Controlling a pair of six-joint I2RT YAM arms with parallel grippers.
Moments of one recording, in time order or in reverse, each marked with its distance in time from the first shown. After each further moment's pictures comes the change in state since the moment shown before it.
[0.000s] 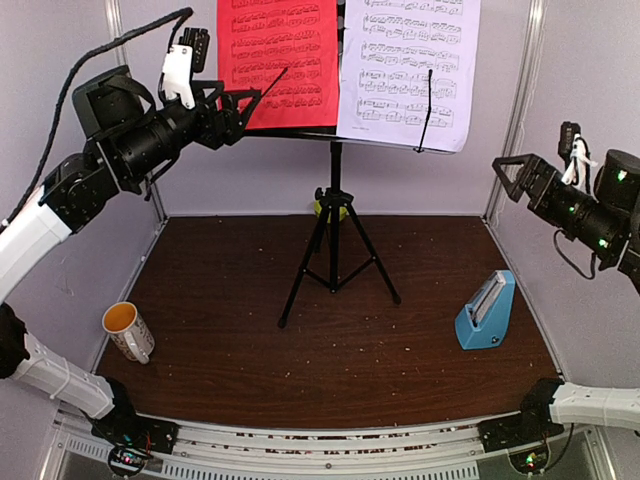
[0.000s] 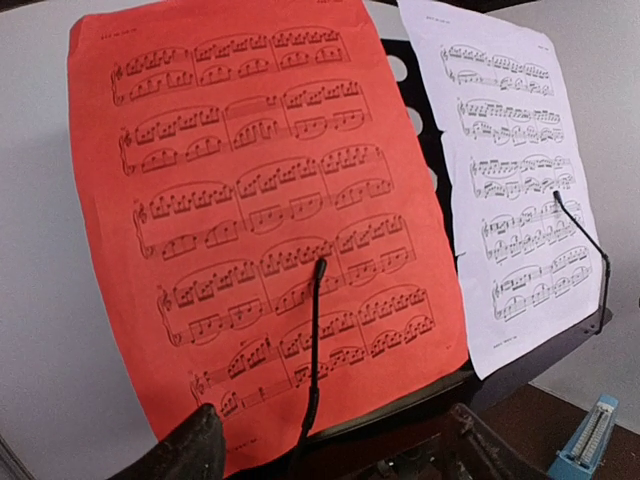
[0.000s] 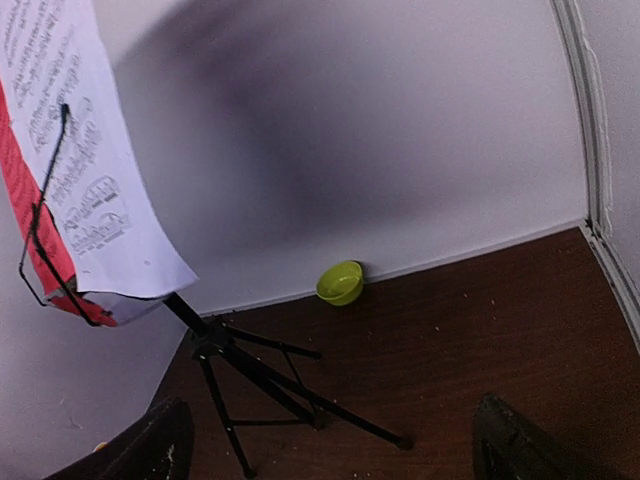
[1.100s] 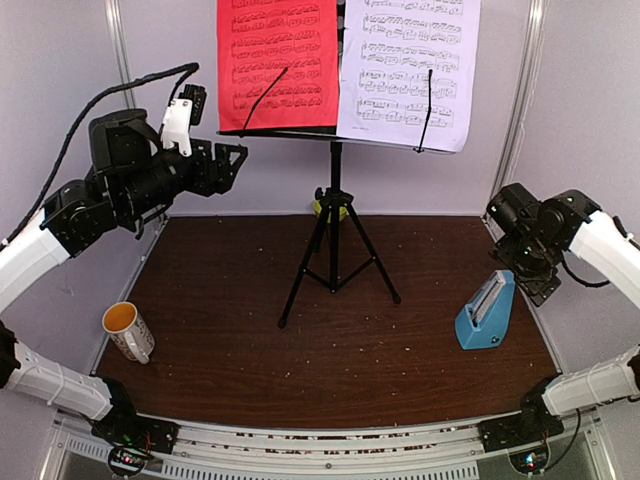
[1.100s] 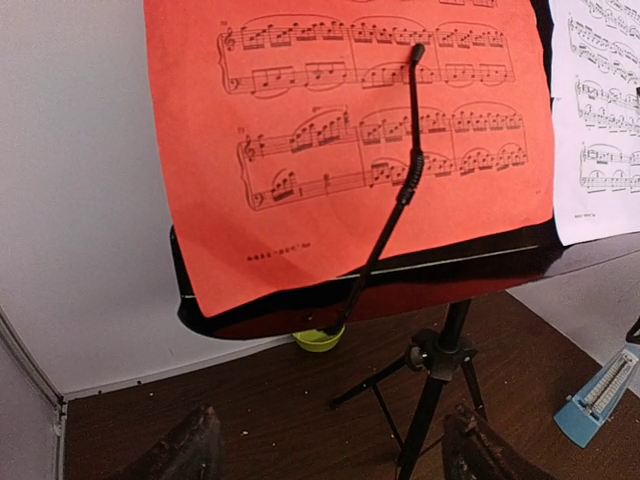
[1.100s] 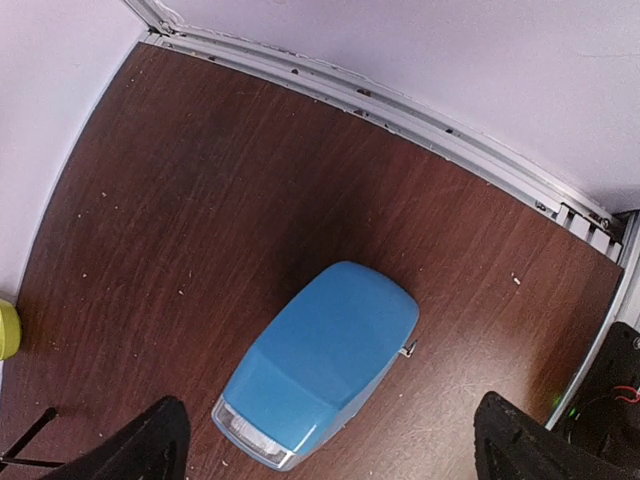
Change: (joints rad) left arm 0.034 -0.103 -0.204 -0.154 -0.092 -0.196; right arm -0.161 0.397 0.018 -0.811 0.251 0.954
